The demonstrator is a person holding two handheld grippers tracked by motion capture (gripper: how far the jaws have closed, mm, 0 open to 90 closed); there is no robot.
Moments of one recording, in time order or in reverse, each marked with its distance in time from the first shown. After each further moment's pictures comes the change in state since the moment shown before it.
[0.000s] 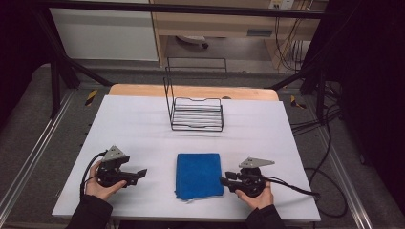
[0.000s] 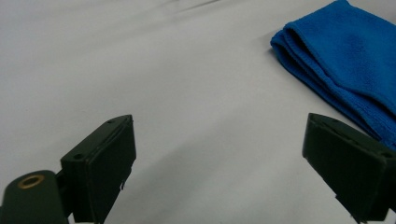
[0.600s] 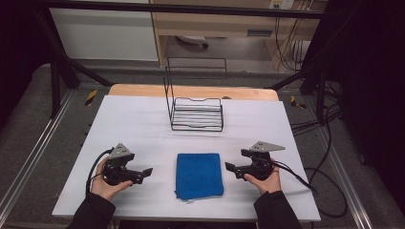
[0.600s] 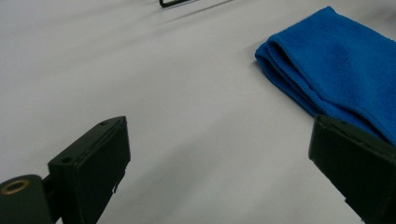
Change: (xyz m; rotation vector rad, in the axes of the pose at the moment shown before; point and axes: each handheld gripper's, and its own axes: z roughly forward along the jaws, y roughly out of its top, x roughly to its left) left arm -0.012 0.018 0.010 -0.002 -0.012 0.019; right arm -0.047 0.025 0.000 -0.109 -0.028 -0.056
